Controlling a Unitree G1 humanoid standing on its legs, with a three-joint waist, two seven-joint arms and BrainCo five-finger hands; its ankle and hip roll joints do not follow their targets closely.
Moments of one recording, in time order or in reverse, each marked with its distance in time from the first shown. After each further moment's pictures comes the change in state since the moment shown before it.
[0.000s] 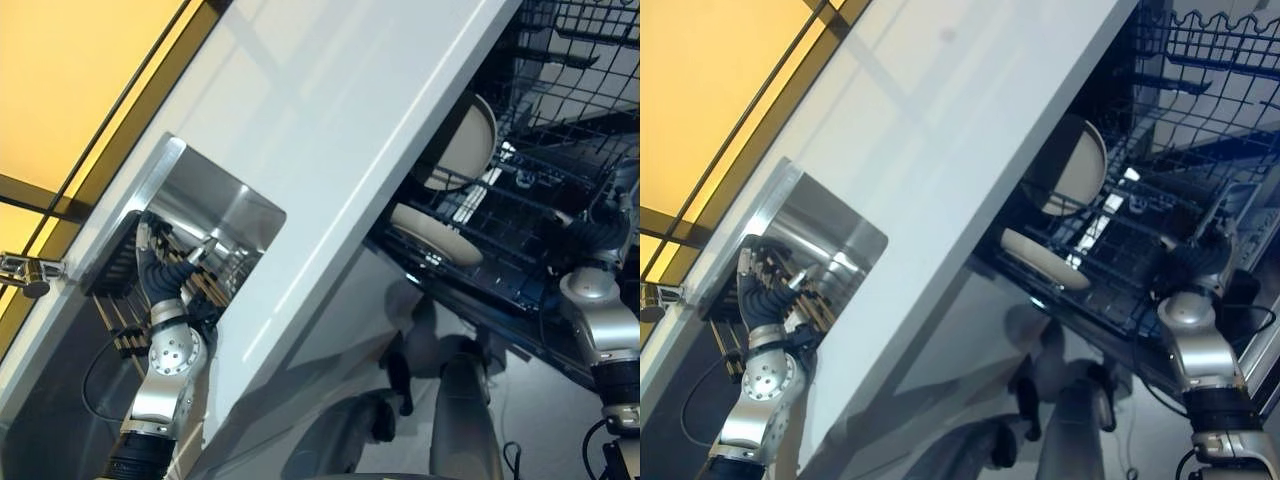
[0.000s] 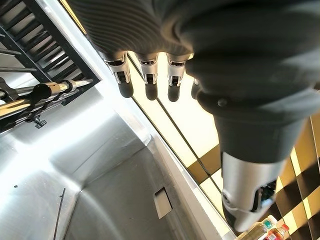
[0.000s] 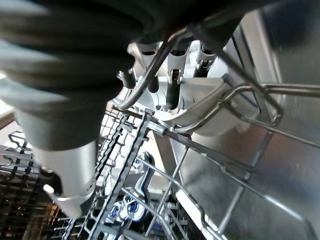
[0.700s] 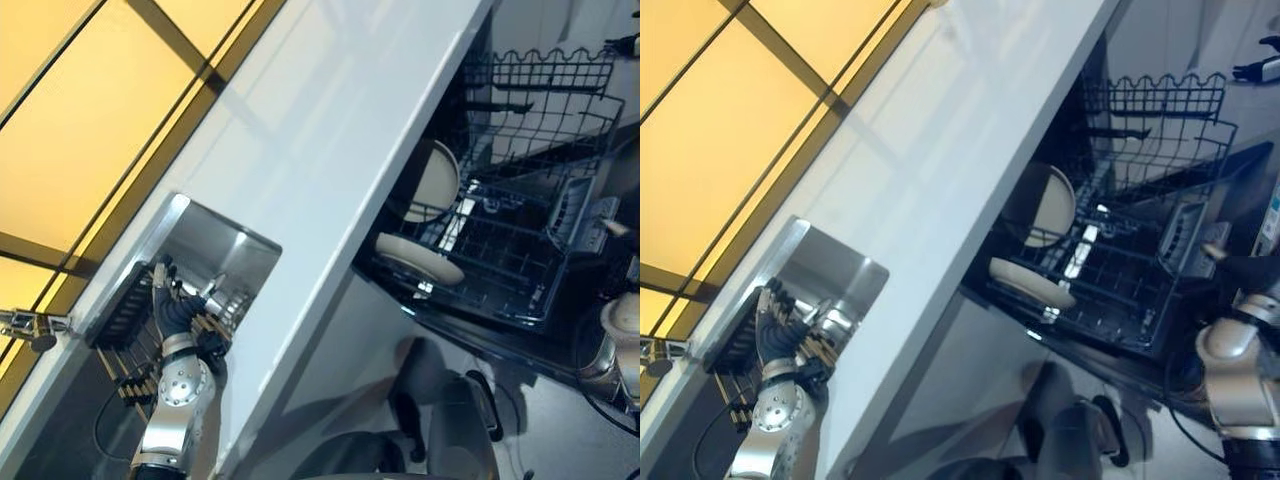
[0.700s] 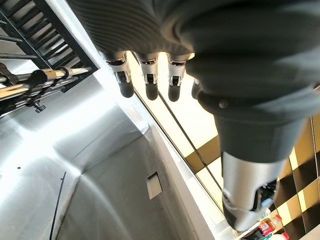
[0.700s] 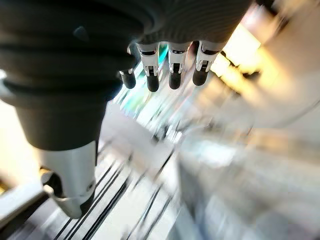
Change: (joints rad) left arm 0.119 -0.110 0.001 0.036 0.018 0.013 -0.052; right arm 0.257 -0.034 -0.110 -0.278 -0.423 0.021 0.015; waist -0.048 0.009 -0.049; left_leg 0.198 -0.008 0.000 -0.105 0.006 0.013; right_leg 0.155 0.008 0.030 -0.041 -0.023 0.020
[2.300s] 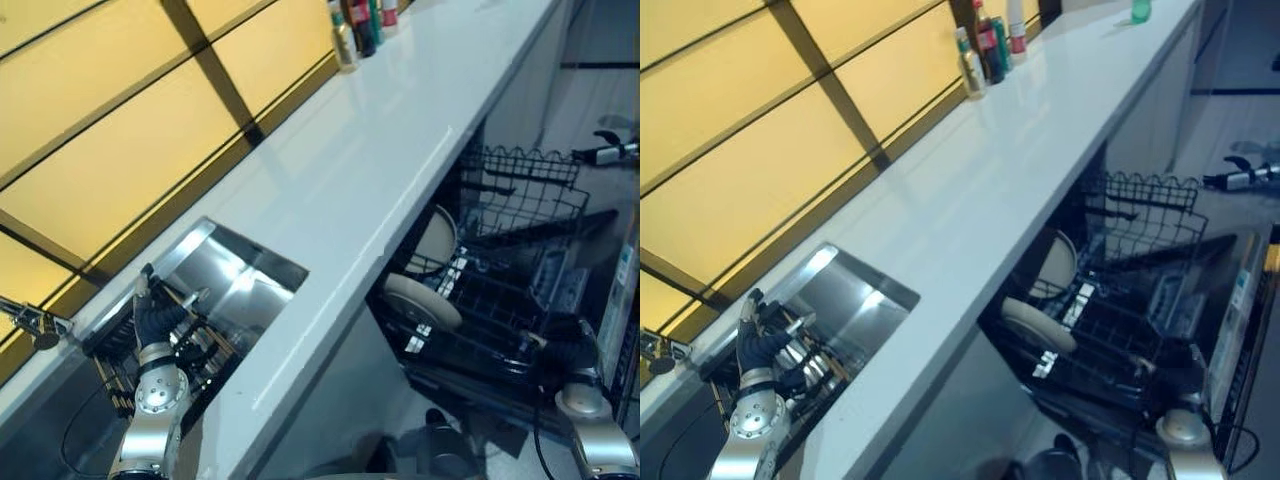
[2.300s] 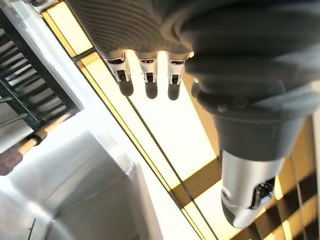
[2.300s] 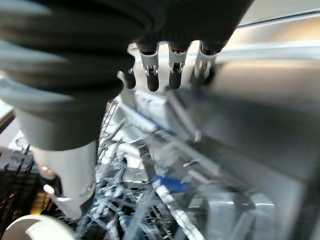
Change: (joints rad) left arm 0.048 0.005 0.116 0.079 0.101 0.030 -0.098; right arm 0.248 0.250 -0.015 0.207 0.239 -0.046 0.183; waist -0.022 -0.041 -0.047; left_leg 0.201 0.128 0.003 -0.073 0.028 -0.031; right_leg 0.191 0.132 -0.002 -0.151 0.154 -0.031
